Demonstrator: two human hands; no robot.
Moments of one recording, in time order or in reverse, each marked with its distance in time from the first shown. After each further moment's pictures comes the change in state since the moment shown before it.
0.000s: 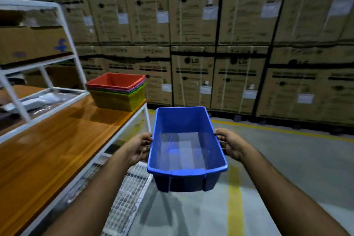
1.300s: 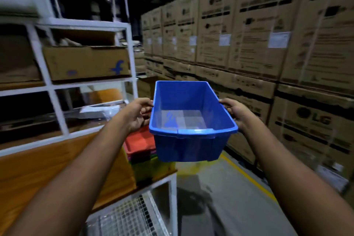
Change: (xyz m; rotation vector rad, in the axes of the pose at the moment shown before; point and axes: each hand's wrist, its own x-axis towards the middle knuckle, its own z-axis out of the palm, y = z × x) left_hand 0.364 0.370 -0.021 -0.199 0.625 0.458; right_hand 0.554 -0.398 0.229 -0.098 -0.698 -0.101
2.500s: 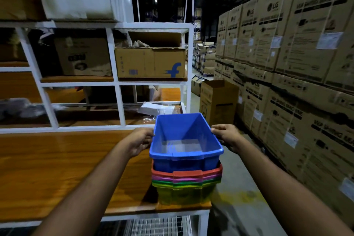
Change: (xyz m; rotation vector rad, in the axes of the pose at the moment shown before) left_hand 0.057 -0.058 -0.121 0.154 0.490 -0.037; right_hand 0.222 0.097 0.124 -0.439 -0.407 -0.031
